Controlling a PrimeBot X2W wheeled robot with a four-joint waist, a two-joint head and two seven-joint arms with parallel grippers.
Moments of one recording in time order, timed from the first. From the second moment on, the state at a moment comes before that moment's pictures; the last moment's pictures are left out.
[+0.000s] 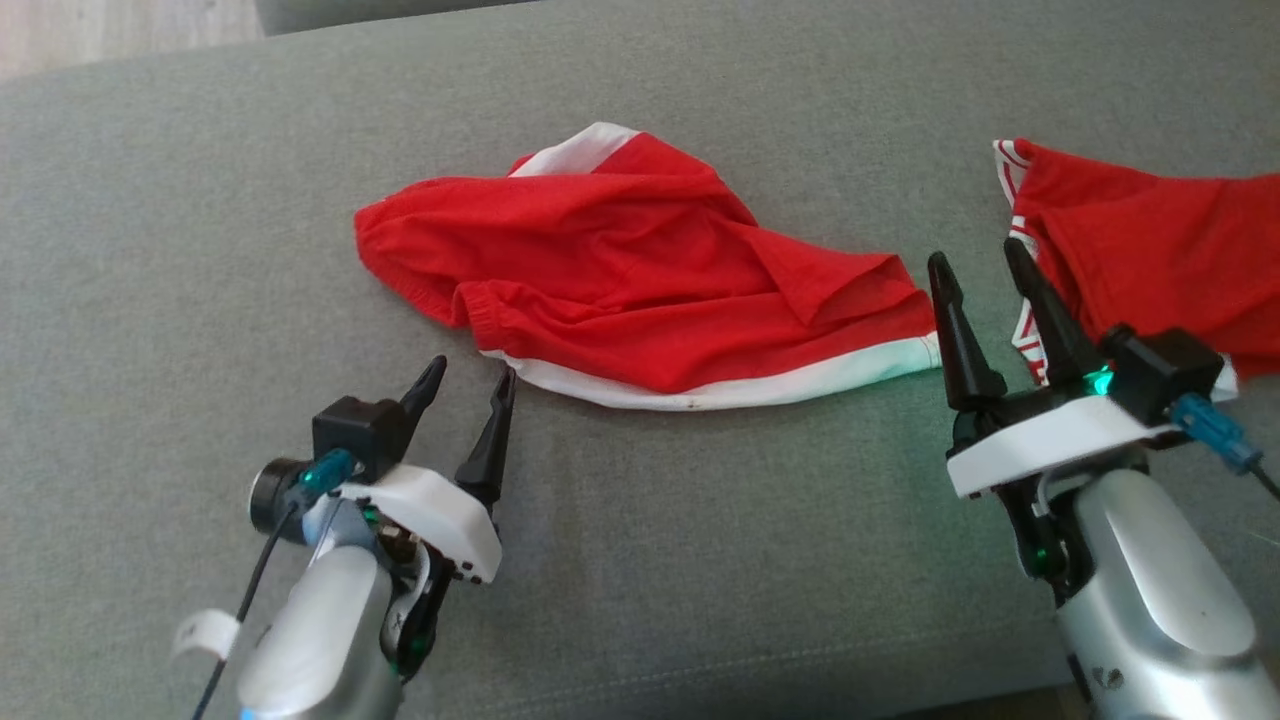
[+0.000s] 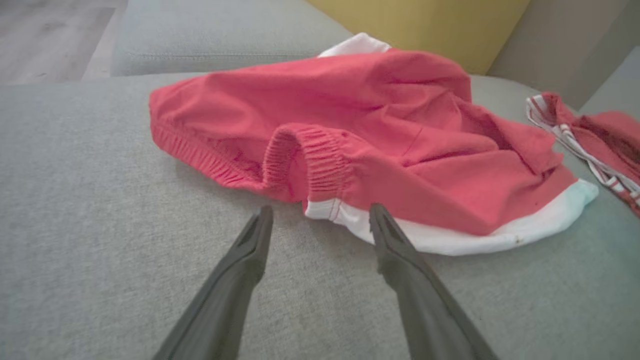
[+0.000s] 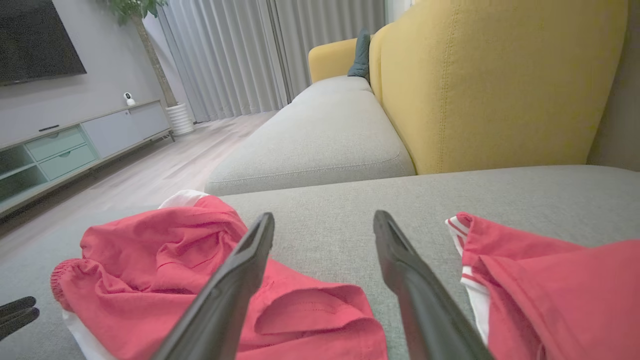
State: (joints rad) left arm -0.31 0.10 -0.38 0.52 -0.30 -0.07 -0.22; right arm -0.33 -0.19 0.25 0.38 0.37 0.13 -0.23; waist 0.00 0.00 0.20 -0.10
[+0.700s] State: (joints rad) left arm -0.45 0.12 -0.44 0.71 -0.26 -0.11 -0.24; right arm -0.31 -0.16 0.19 0.31 0.32 0.13 -0.18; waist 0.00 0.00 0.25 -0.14
